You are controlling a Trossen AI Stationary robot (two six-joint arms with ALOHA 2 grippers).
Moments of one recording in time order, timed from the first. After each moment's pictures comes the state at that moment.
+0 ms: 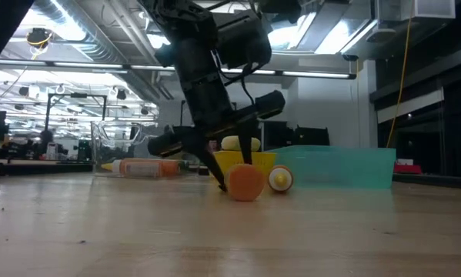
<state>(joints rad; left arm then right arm) -0.04 2.03 1.31 -0.41 0.04 -1.59 -0.42 1.49 1.72 -0.72 -0.36 -0.04</state>
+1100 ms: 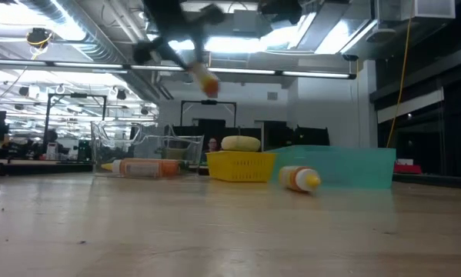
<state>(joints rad) 0.00 1.55 1.30 -0.73 -0.95 -1.60 -0.42 1.49 1.72 -0.71 -0.33 0.01</state>
